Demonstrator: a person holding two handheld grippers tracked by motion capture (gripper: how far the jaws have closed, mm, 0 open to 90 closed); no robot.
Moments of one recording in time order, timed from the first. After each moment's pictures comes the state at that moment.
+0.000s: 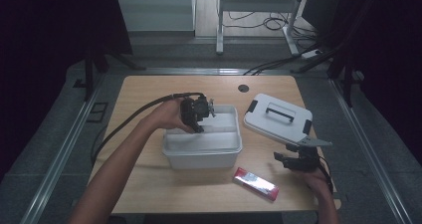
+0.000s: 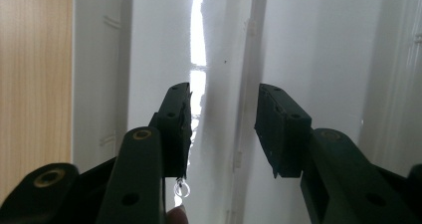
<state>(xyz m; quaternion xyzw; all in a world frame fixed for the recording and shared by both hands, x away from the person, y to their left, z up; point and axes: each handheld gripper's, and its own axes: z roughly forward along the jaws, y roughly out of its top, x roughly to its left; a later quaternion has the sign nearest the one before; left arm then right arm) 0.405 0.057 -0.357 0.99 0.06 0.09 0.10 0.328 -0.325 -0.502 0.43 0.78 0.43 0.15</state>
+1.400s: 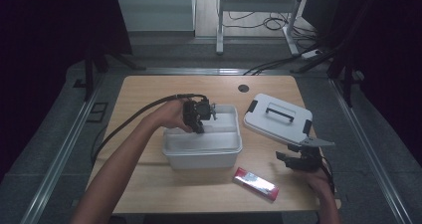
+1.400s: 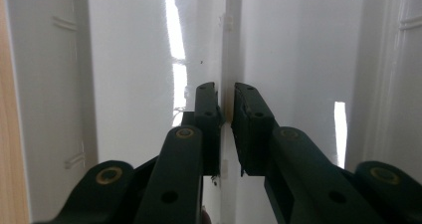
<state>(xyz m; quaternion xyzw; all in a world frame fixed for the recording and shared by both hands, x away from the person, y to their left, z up) 0.412 0.052 -0.367 0.99 0.03 0.04 0.09 0.328 -0.331 -0.502 0.43 0.78 0.43 0.16</state>
